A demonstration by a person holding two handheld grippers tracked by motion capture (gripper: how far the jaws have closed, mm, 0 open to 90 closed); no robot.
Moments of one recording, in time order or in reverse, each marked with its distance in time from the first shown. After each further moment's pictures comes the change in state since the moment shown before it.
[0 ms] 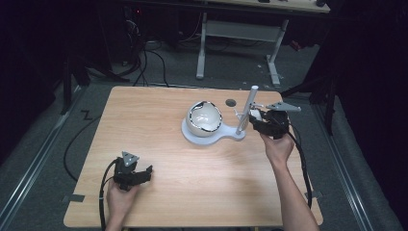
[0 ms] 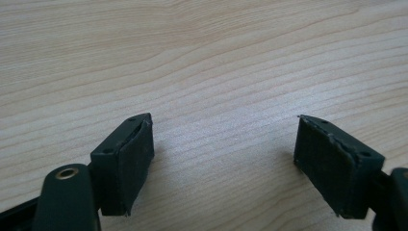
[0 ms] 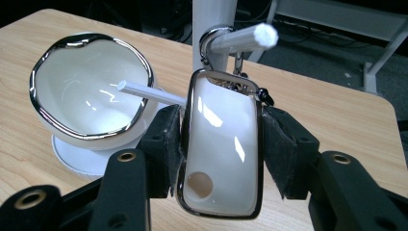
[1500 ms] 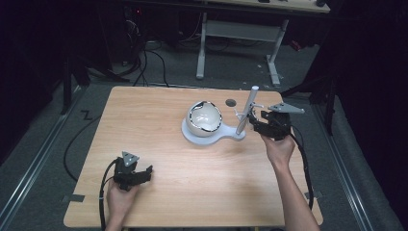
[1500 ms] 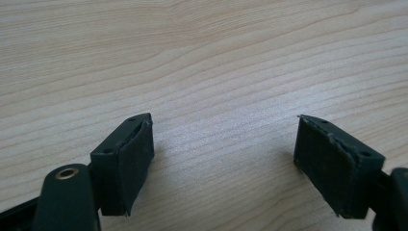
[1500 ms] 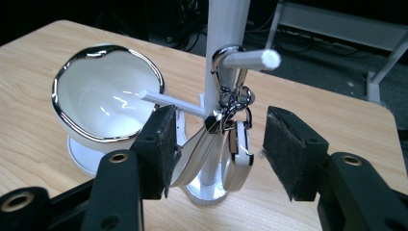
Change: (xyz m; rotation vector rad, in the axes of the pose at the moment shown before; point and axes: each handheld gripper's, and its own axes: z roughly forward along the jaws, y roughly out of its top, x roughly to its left) left arm 0.000 0.000 0.000 0.001 -0.001 0.003; right arm 0.004 0.001 -0.015 -0.041 0.018 -0.009
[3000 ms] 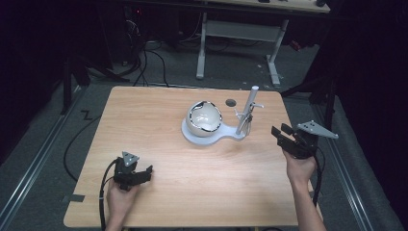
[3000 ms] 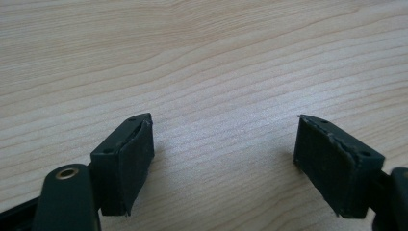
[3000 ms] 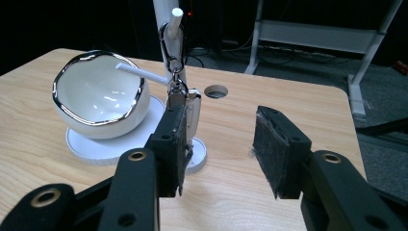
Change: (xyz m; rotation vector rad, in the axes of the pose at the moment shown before) left arm 0.000 0.000 0.000 0.000 0.001 0.000; right arm -0.027 -0.048 -0.061 -0.111 -0.036 0.094
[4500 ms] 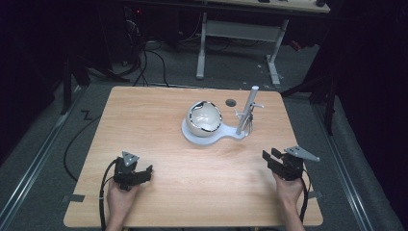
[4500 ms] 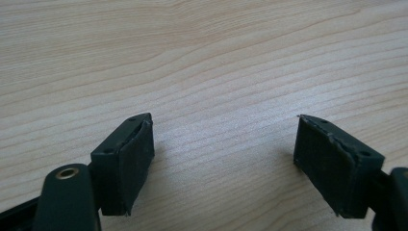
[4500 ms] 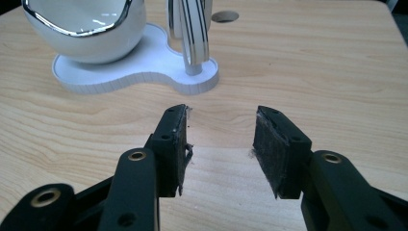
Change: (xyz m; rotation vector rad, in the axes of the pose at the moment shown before) left arm 0.000 0.000 0.000 -0.001 0.004 -0.003; right arm 0.009 -0.087 0.020 0.116 0.011 0.060
